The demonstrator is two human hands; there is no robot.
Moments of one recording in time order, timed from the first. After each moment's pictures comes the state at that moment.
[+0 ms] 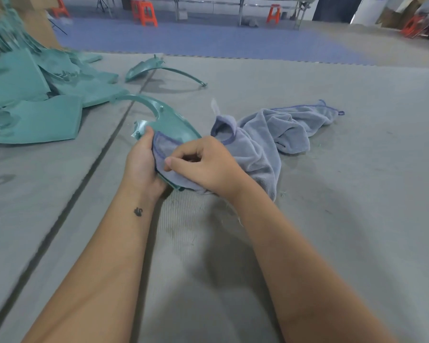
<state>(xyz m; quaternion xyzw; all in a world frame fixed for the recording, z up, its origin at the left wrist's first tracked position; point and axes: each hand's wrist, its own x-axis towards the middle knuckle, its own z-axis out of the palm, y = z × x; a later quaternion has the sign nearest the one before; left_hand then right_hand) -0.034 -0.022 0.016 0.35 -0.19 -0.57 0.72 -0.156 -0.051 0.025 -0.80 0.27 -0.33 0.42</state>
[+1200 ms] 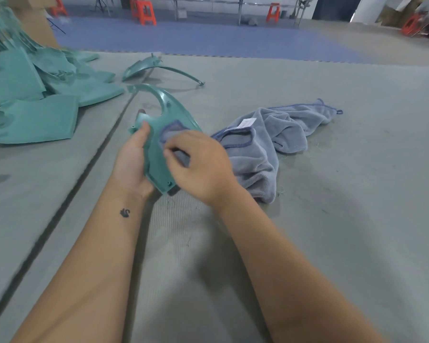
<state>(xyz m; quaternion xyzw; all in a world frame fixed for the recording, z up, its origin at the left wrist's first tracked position) -0.031 -0.018 0.020 0.33 -0.25 -0.58 0.70 -0.144 -0.050 0.012 -0.83 0.27 -0.47 0.17</state>
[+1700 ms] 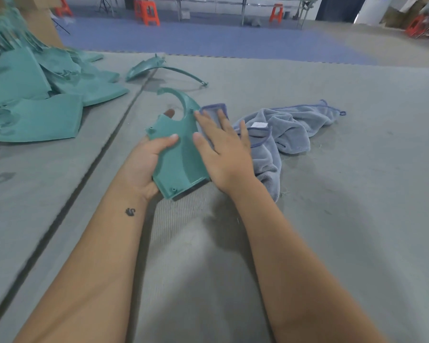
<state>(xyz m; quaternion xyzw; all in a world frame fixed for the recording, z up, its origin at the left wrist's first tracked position) -0.036 -0.014 0.024 0.40 -0.29 -0.54 0.68 -0.165 -0.079 0.011 -0.83 0.41 -0.33 0.17</state>
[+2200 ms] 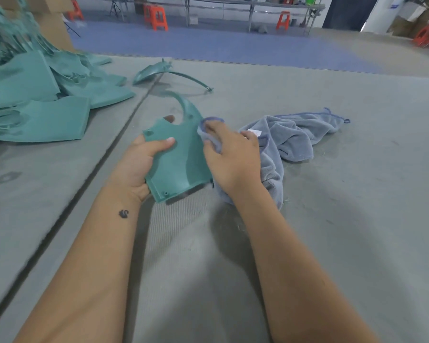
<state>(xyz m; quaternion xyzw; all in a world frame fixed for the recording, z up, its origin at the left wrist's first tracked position) -0.020 -0.014 0.025 0.46 -0.31 -0.47 0.69 -0.165 -0.077 0.019 -0.81 0.44 -0.38 0.09</state>
